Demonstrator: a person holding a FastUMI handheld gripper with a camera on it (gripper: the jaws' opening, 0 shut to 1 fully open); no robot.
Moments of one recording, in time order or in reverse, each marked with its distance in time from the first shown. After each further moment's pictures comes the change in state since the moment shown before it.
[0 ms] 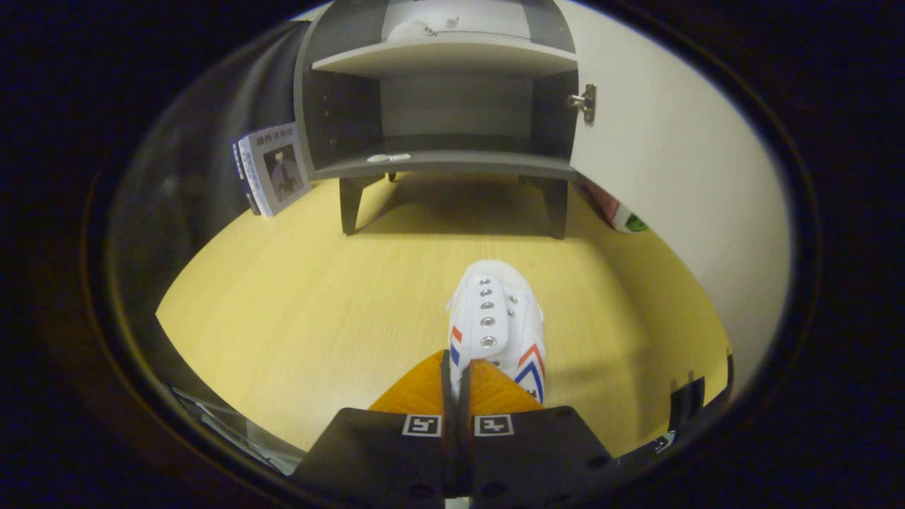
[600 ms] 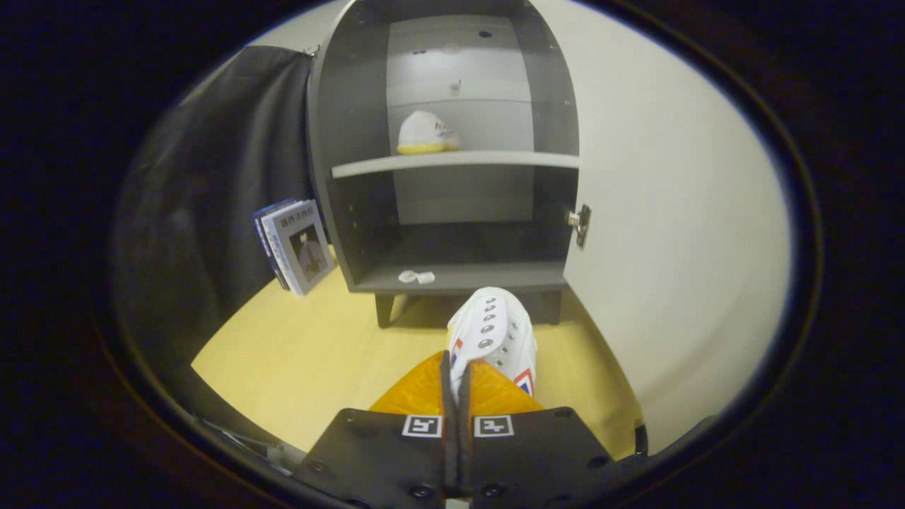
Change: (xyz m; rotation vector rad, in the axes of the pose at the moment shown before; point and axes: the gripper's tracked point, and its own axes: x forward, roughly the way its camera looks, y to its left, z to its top) arm -0.085 0.022 0.142 0.046 -0.239 0.035
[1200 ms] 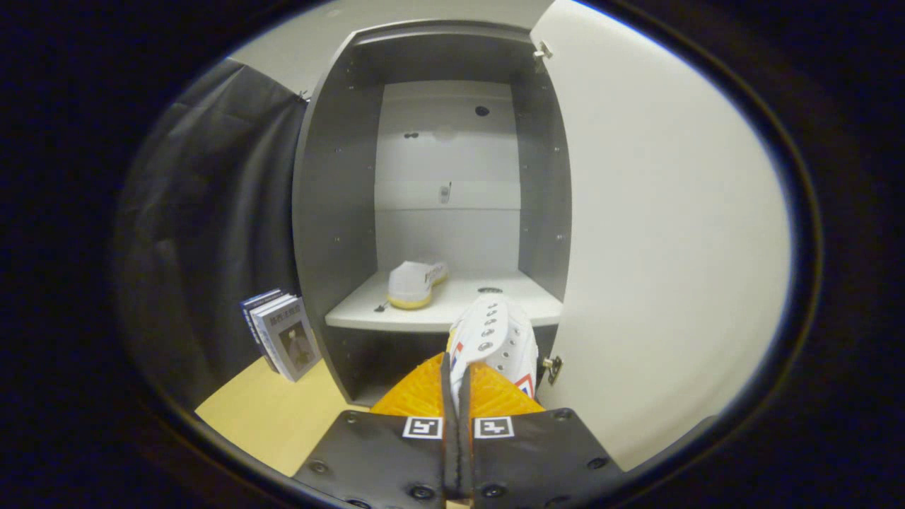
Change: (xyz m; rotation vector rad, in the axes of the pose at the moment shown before) arm 0.001 0.003 0.176 -0.038 -0.298 -0.091
